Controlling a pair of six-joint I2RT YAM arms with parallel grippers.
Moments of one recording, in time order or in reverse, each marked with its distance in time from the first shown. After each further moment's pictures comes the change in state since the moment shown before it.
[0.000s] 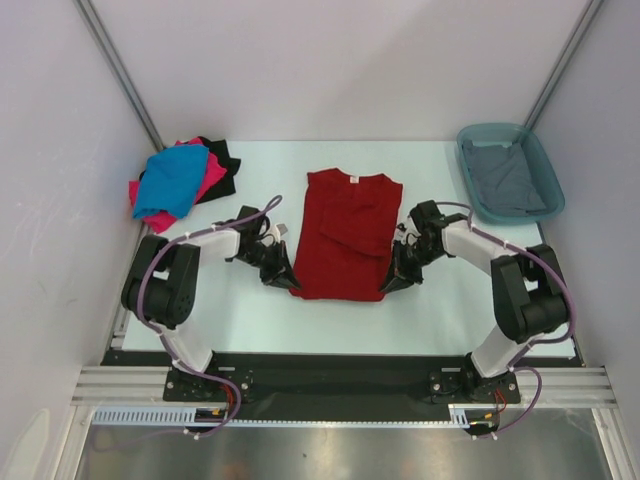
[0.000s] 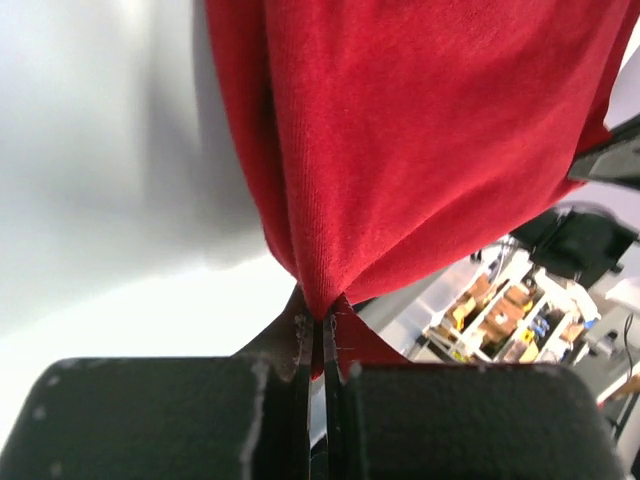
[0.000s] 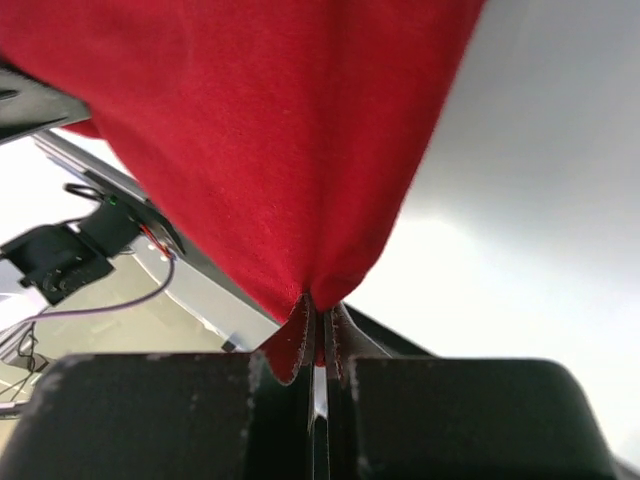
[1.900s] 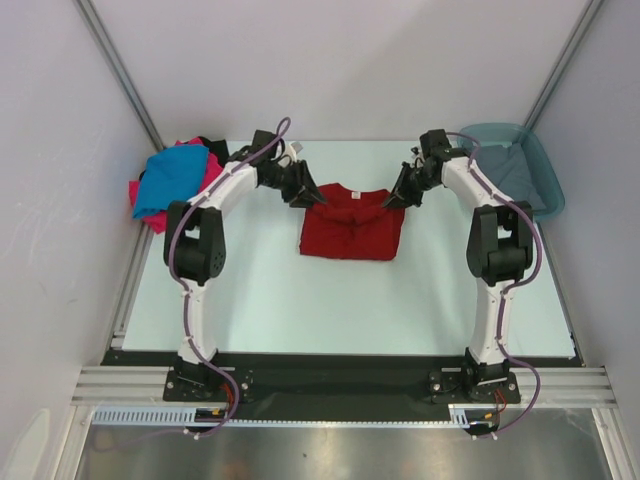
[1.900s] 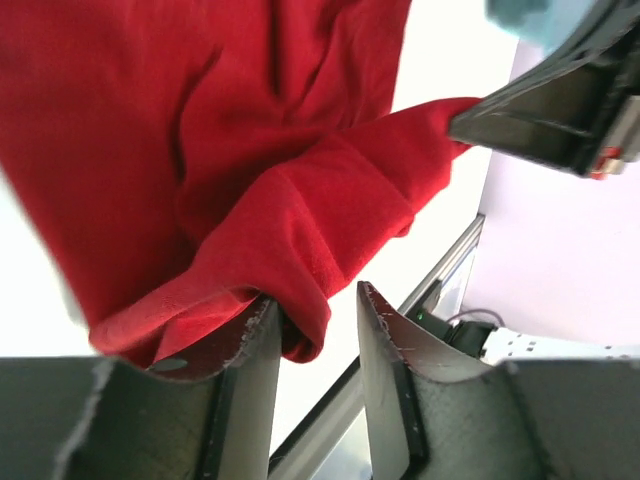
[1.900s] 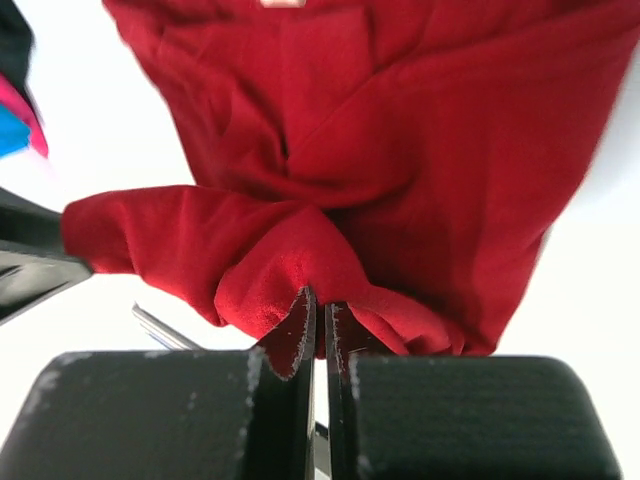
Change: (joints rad) left arm 0.015 0.401 0.858 -0.137 0.035 -0.073; right arm -0.149 0.447 0.782 -0.083 0.132 0.080
